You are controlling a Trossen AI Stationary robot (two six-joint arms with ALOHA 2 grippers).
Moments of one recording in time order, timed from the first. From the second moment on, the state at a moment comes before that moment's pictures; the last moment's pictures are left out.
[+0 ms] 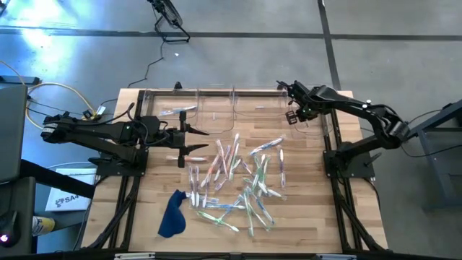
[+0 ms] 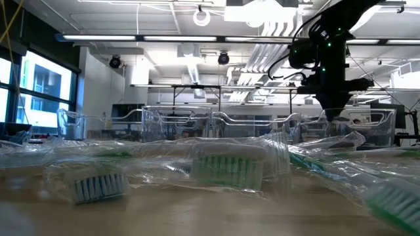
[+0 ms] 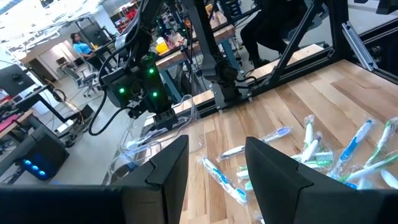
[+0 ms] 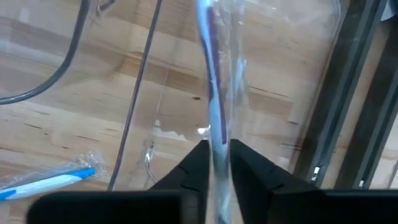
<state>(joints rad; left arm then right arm) -0.08 0.91 0.81 0.00 -0.15 0.44 -0.77 1.38 0.93 -0.98 0.22 0.52</state>
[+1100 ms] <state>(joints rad) -0.08 0.91 0.81 0.00 -0.15 0.44 -0.72 1.12 0.93 -0.95 0.08 0.39</state>
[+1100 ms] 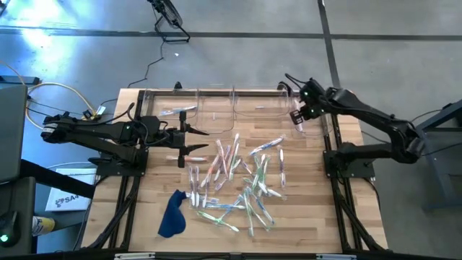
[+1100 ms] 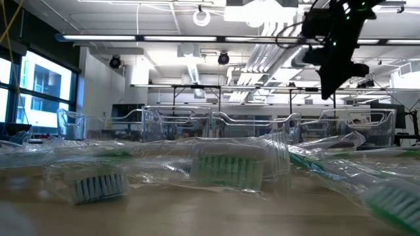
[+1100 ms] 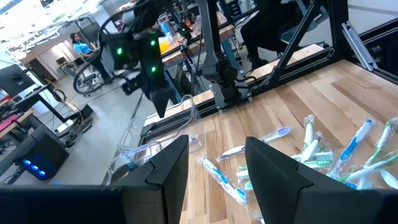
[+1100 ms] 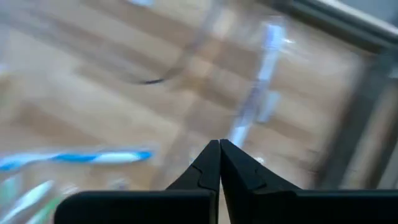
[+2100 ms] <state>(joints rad) -0.08 0.91 0.81 0.00 -0.15 0.41 -0.12 1.06 0.93 -0.94 0.16 0.88</state>
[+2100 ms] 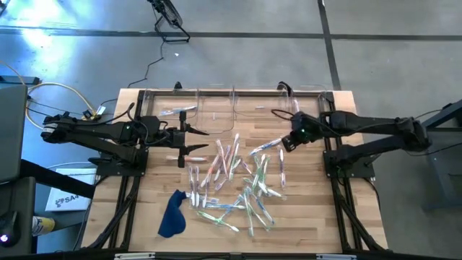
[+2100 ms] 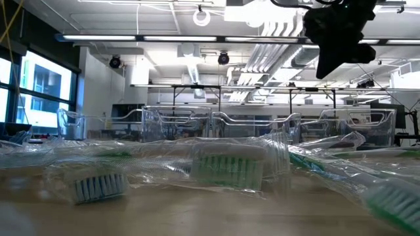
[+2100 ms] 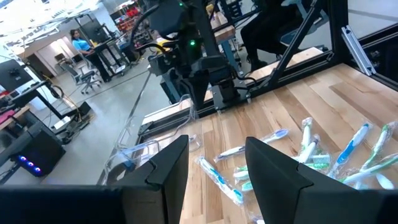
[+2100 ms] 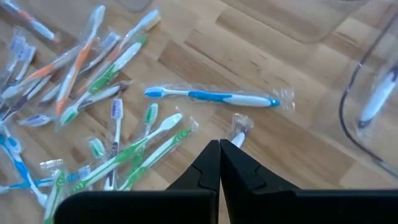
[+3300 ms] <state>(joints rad) -0.08 0.90 0.81 0.00 -0.15 0.39 0.16 1.33 0.93 -1.05 0.15 1.23</state>
